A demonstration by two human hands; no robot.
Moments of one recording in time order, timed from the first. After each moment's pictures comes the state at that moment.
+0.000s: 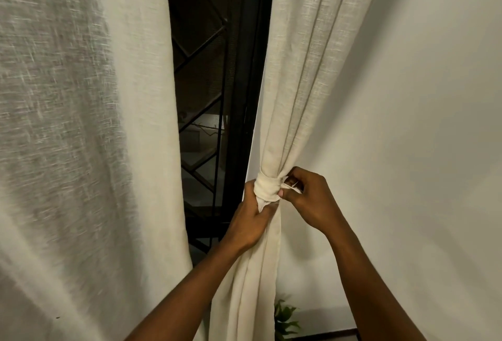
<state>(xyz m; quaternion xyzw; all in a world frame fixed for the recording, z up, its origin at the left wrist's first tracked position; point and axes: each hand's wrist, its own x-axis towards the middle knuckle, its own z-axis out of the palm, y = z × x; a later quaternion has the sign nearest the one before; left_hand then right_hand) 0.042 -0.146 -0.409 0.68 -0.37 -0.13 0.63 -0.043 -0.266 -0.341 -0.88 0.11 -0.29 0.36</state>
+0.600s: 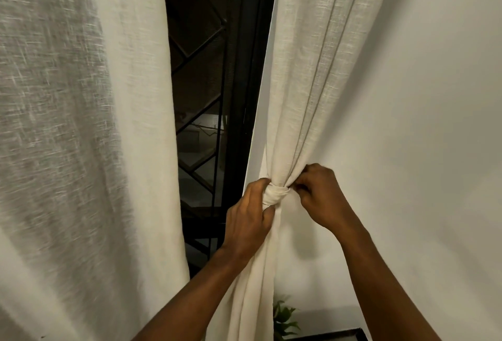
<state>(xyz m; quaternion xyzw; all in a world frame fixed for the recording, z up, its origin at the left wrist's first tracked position) 0.034 -0.148 -0.405 0.72 -0.41 0.22 0.51 -0.046 -0.279 -0.323 -0.94 0.03 -0.33 0.08</state>
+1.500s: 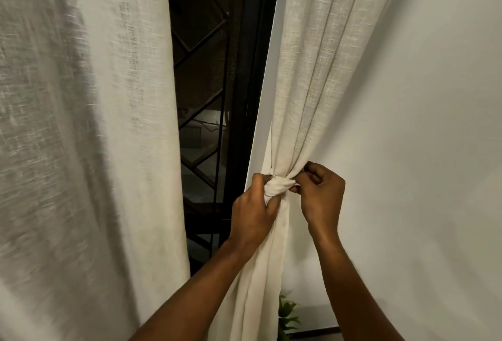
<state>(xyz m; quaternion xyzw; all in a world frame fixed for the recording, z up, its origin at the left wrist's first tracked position) 0.036 -0.158 -0.400 0.73 -0.37 0.14 0.56 -0.034 -0.248 -0.342 -0.68 0.21 -0.47 0.53</state>
